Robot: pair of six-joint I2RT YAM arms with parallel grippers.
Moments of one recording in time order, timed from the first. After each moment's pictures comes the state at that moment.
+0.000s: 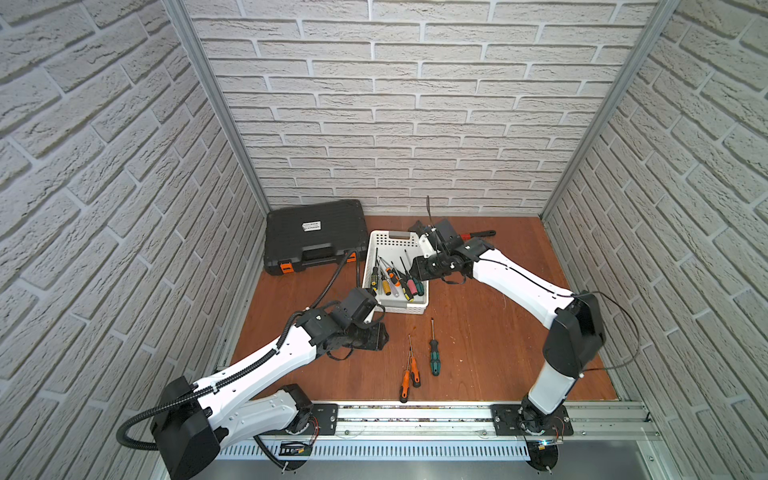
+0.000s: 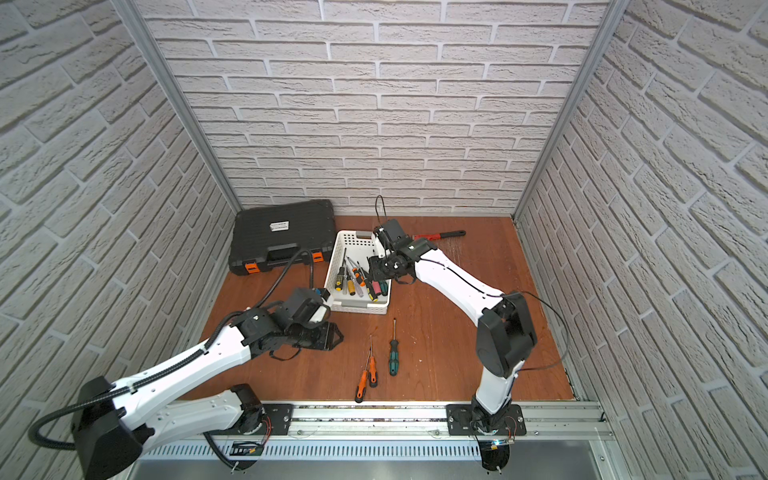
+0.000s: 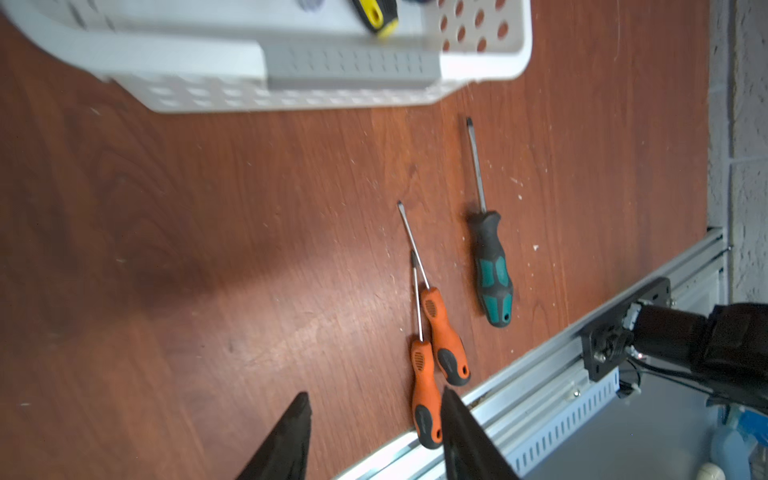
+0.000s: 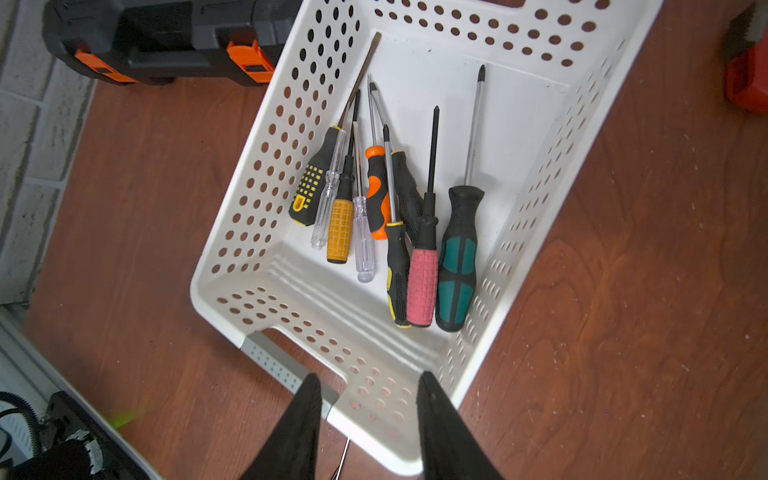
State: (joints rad) left arm -0.87 1.09 0.77 -0.73 0.17 -0.66; right arm 0.58 1.71 1.49 -0.76 -0.11 0.38
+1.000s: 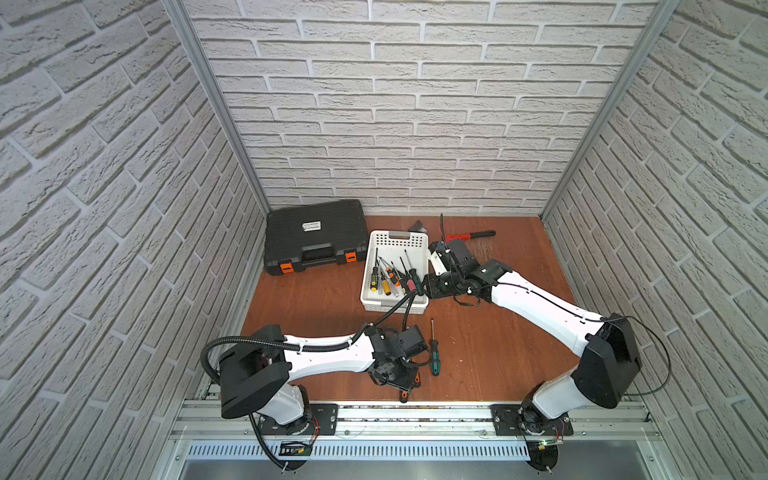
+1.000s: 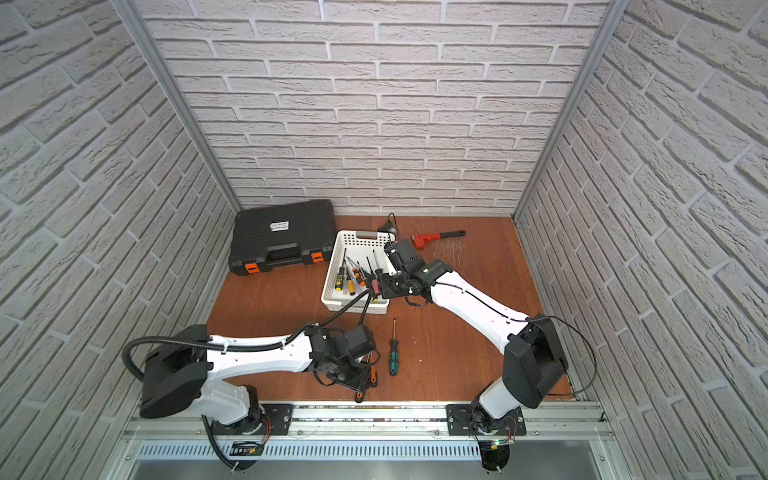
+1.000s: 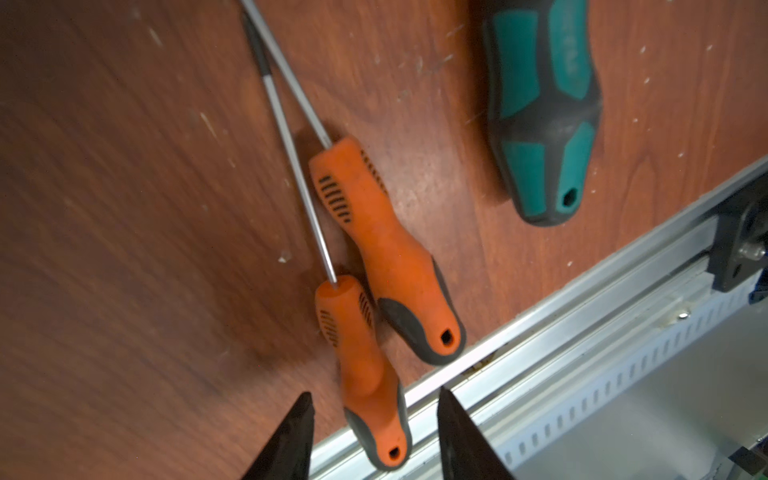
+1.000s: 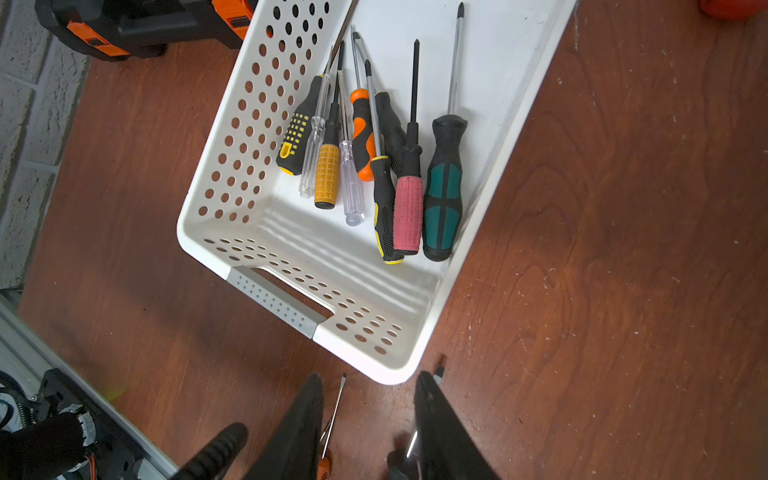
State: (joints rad) left arm -1.21 1.50 0.84 -0.64 0.20 -0.79; right arm 0.60 1.53 1.26 -0.69 -0.07 0.43
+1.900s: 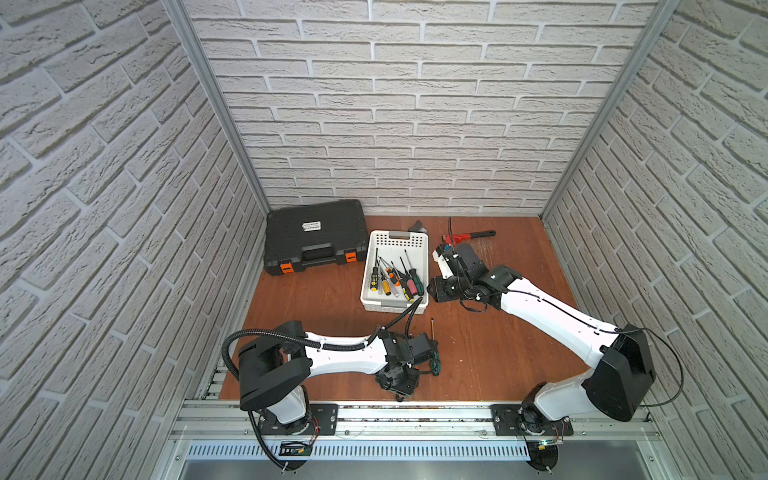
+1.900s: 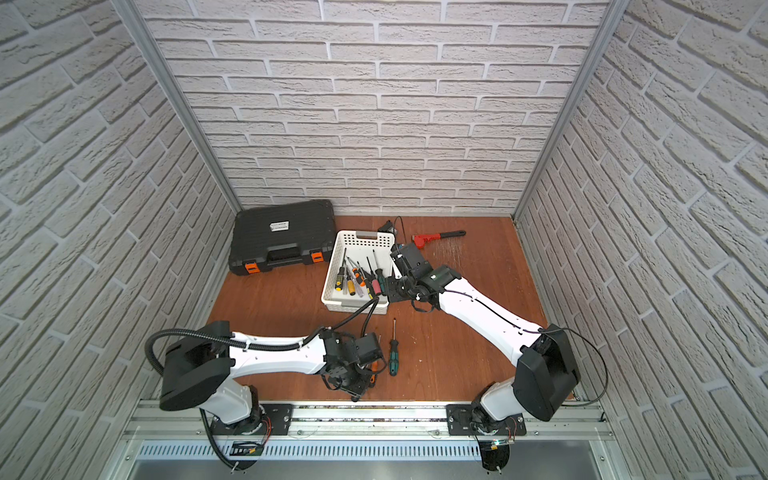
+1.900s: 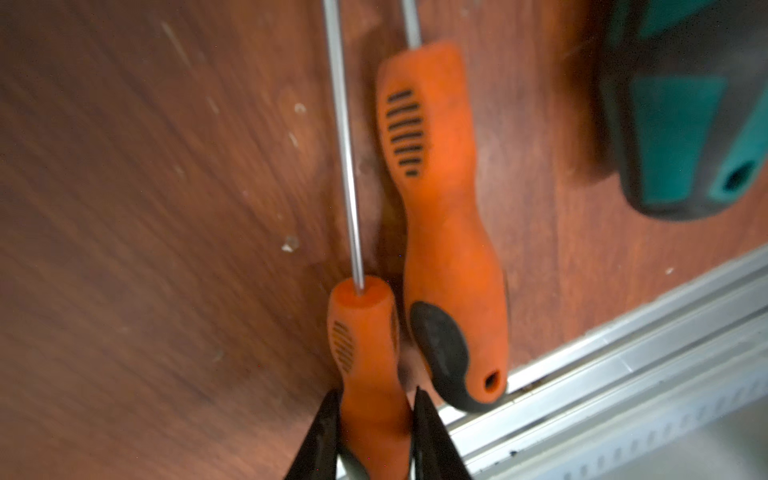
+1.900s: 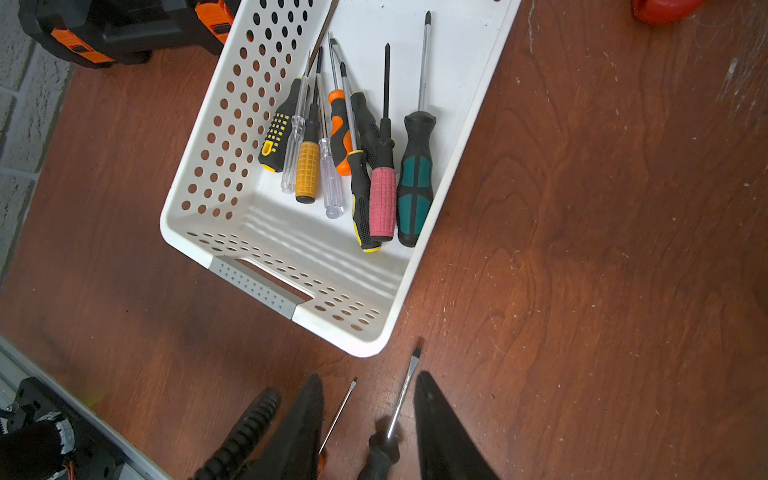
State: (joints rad) left arm -1.25 1.57 0.86 -0.70 0.13 -0.86; right arm 0.60 1.46 1.19 -0.69 -0.02 0.44
